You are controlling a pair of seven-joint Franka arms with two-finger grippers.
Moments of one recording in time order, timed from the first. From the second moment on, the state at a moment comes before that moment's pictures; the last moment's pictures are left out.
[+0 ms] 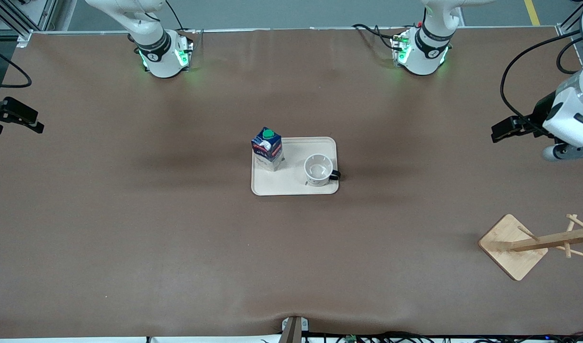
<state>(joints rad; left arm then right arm) 0.04 0.08 -0.12 -1.56 0.04 1.53 -0.18 -0.10 -0.05 -0.04 -1.66 0.03 1.62 -0.14</state>
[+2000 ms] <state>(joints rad) -0.25 0.43 -0.47 -1.84 0.11 2.22 -1.50 -0.10 -0.05 -0.04 -1.66 0.03 1.62 -0.14</state>
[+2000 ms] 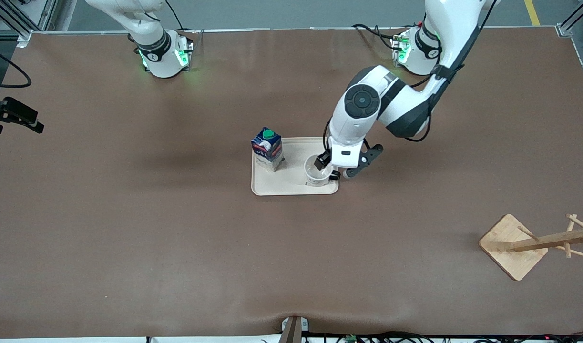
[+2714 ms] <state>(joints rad) -0.28 0.51 -0.47 -1.91 0.24 2.37 -1.77 -0.10 -0.05 -0.04 -1.66 0.03 1.62 -0.14</state>
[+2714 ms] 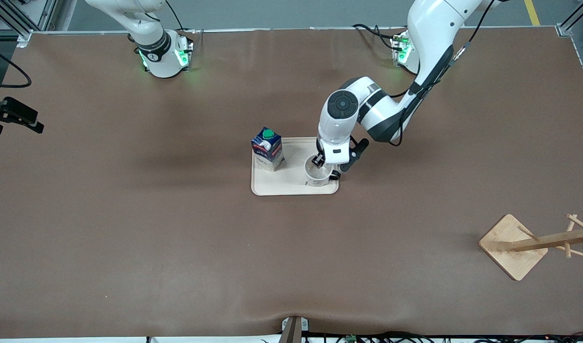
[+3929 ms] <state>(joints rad) -0.26 0.52 -0.47 -1.88 0.29 2.40 -1.79 -0.10 -0.05 -0.04 -1.66 0.03 1.62 -0.14</state>
